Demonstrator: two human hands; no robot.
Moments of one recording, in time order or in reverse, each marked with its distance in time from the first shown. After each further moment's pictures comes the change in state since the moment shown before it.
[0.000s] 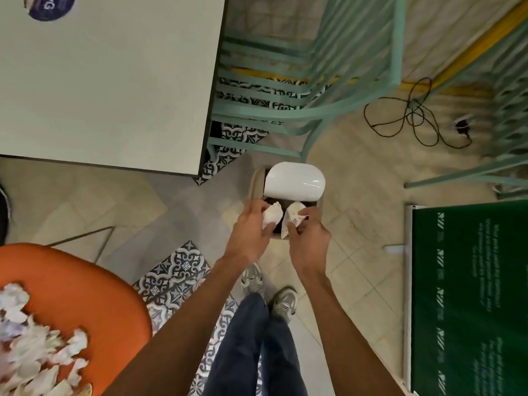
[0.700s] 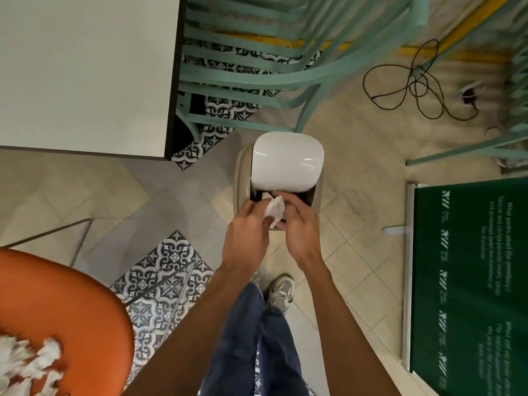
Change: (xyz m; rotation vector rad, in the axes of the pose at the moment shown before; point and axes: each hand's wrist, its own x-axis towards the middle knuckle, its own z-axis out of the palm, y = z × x) left_hand 0.003 -0.021 0.053 0.085 0.151 0.126; right_hand 0.020 0.019 0.022 0.303 -0.217 0.076
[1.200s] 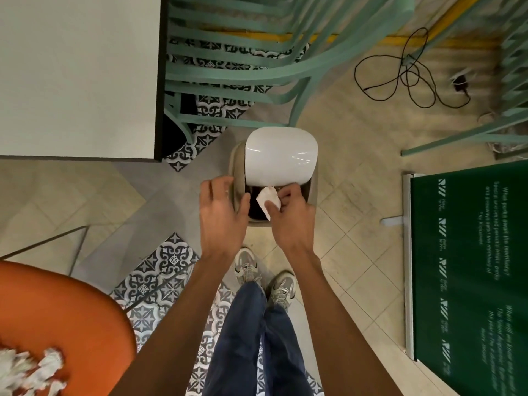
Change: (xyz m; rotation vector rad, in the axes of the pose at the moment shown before) left_hand 0.021 -0.013 -0.027 -0.099 0.228 -0.114; right_hand 0.011 -0.001 0.013 -0.279 0.172 -0.028
